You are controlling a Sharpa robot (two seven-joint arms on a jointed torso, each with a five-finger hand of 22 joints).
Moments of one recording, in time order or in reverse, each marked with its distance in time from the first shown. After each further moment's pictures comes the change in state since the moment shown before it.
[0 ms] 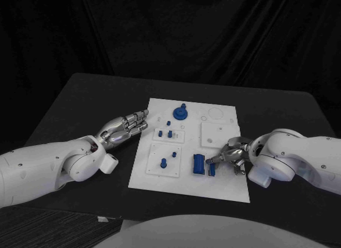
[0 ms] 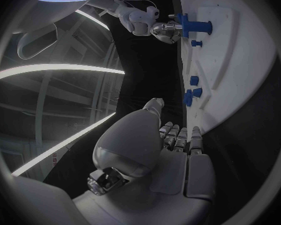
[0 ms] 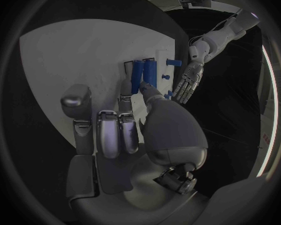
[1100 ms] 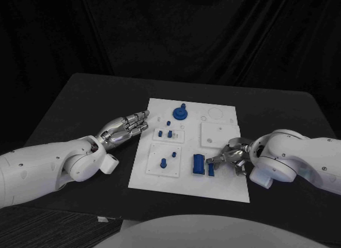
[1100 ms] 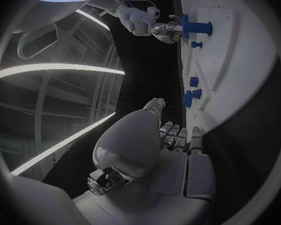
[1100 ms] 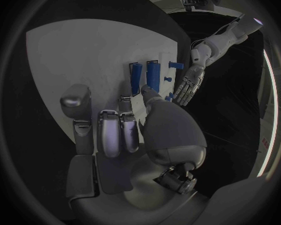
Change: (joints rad) left arm -0.001 0.003 0.000 -0.002 0.000 0.006 -0.004; left_hand 0.000 0.000 0.022 -0.022 0.000 0.009 0.009 0.000 0.000 0.003 0.004 0.000 0.000 0.000 0.000 0.000 0.000 0.000 0.000 0.000 0.000 0.000; right arm -0.003 -0.007 -0.001 0.003 -0.033 0.017 -0.001; right_hand -0.067 0.030 -0.062 0.085 -0.147 -0.021 0.000 0.000 -0.002 0.002 -0.009 0.000 0.000 -0.003 -0.011 0.000 0.000 0.000 0.004 0.003 0.000 0.000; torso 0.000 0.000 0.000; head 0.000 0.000
